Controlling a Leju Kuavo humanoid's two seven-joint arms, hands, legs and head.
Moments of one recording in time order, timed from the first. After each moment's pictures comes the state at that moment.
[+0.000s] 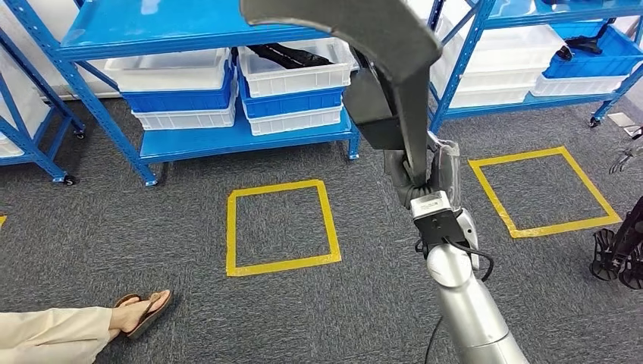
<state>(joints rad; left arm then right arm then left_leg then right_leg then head) -0.10 -0.10 0.93 -0.21 -0.09 0.10 -0.40 -0.27 -0.10 0.17 -1.62 0.36 -0.30 -0.43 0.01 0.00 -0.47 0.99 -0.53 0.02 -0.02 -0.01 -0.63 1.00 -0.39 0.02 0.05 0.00</state>
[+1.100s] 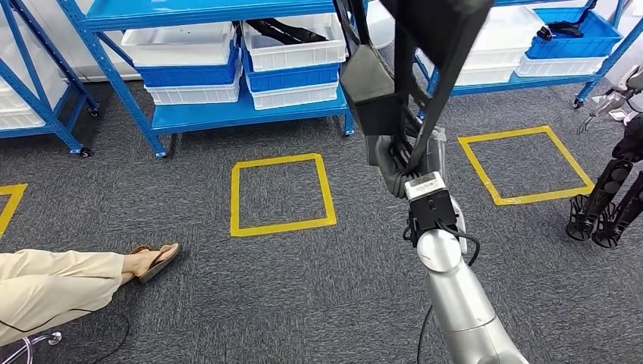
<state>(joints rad) -0.08 -0.12 1.00 -0.22 -0.06 0.21 -0.41 -0.35 -0.06 0.18 -1.56 0.29 -0.25 -0.43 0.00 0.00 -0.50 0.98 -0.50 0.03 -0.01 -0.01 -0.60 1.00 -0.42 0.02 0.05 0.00</state>
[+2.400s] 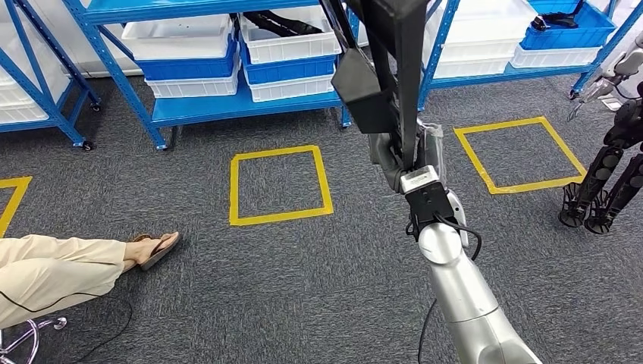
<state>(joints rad) -0.07 -0.15 1.02 -0.22 -0.09 0.21 -0.41 -0.38 -0.10 0.20 -1.49 0.29 -0.26 -0.44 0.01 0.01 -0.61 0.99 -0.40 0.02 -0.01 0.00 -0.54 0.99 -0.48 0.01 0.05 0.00</state>
